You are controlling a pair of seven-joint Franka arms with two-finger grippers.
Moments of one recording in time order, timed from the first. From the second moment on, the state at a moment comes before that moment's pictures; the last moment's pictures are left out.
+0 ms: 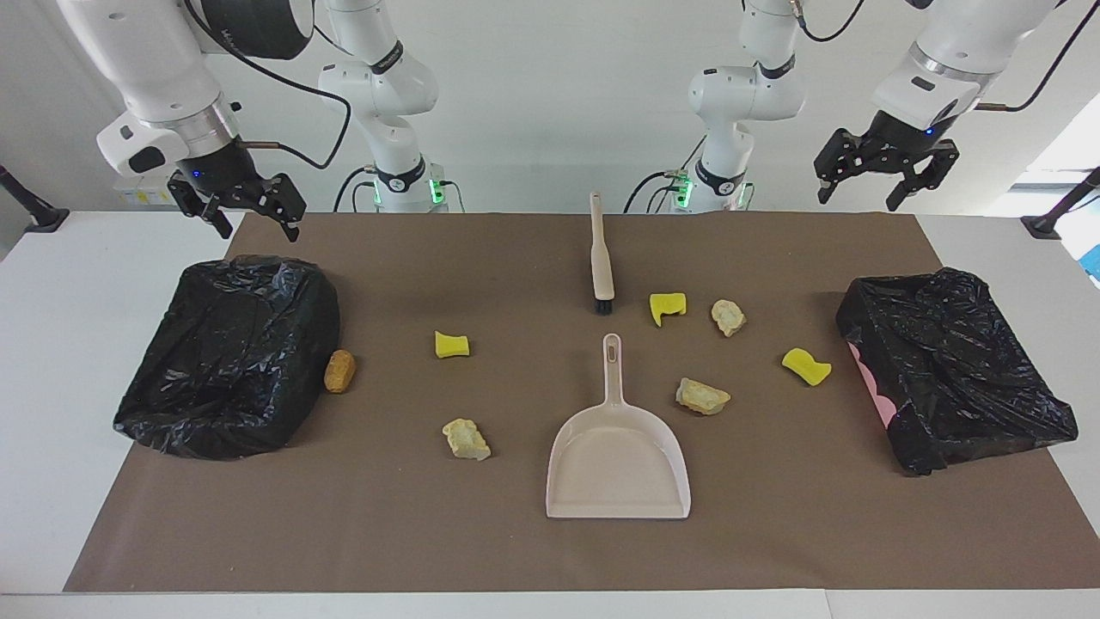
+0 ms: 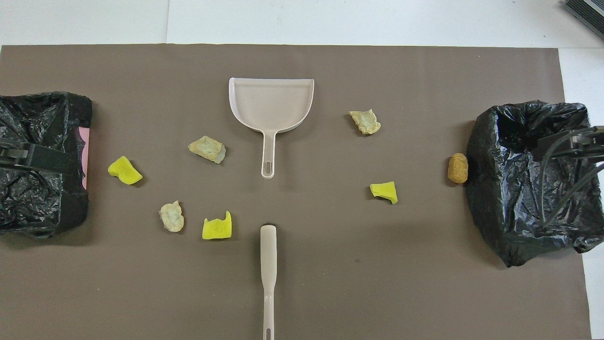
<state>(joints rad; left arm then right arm) -0.12 -0.02 0.01 -1.46 -0.03 1.43 0.07 -0.01 0.01 -0.05 -1.56 -0.01 1.55 0.00</state>
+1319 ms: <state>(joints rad) -0.12 -0.06 -0.02 -1.51 -0.02 1.43 0.06 -0.01 0.03 0.00 -1.55 -0.01 1.56 0.00</state>
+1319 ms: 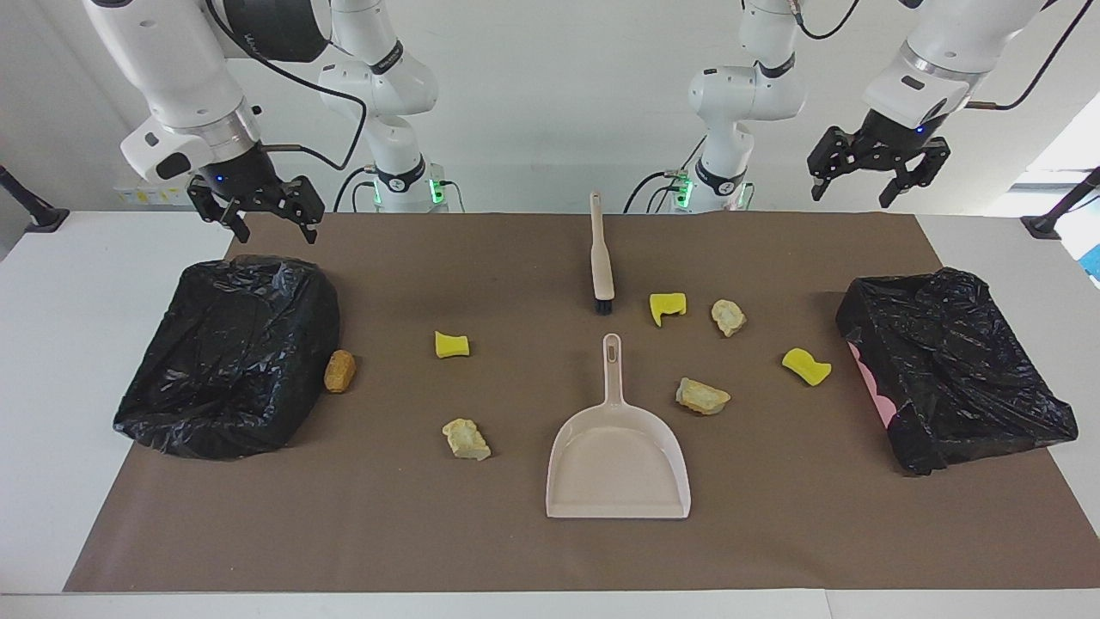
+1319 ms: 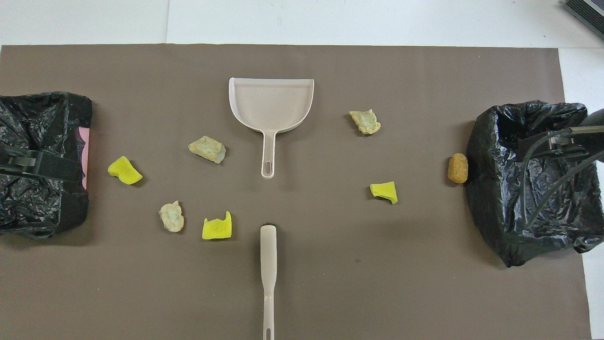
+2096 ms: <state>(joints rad) -0.13 -0.32 -0.36 -2.06 -0.17 1.66 -0.22 0.21 0.21 0.06 -1.55 0.01 1.78 0.24</state>
